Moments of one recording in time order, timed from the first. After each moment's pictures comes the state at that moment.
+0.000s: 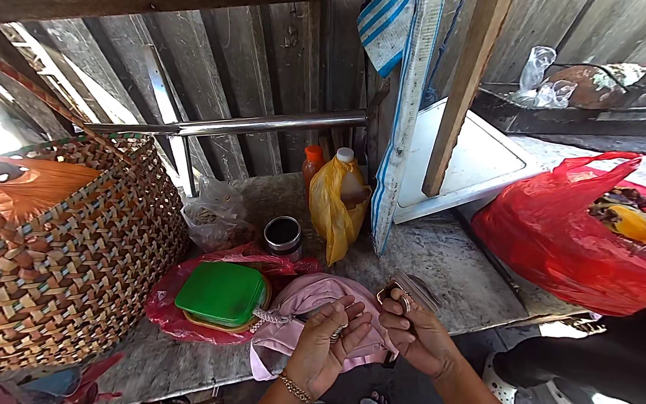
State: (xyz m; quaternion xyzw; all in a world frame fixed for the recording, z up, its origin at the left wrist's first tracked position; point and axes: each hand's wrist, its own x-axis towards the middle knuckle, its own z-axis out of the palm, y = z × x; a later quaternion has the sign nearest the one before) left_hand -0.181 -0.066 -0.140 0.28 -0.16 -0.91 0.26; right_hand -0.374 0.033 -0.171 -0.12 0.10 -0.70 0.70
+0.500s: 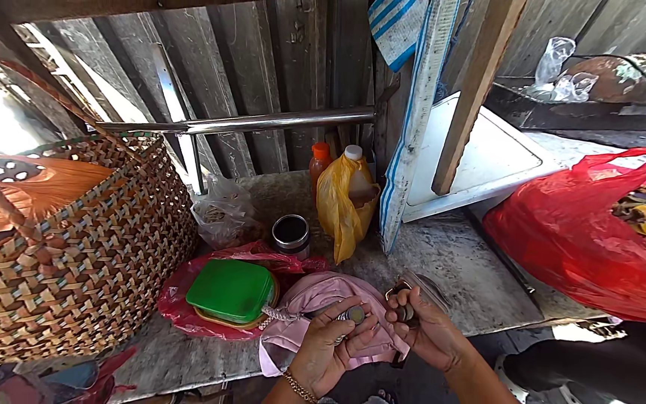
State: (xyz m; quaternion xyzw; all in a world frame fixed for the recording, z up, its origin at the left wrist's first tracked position) left_hand -0.170 -0.070 -0.146 0.25 -0.16 -0.92 0.26; right_hand -0.376 0.028 -0.166 -0.10 0.29 -0.70 0.65
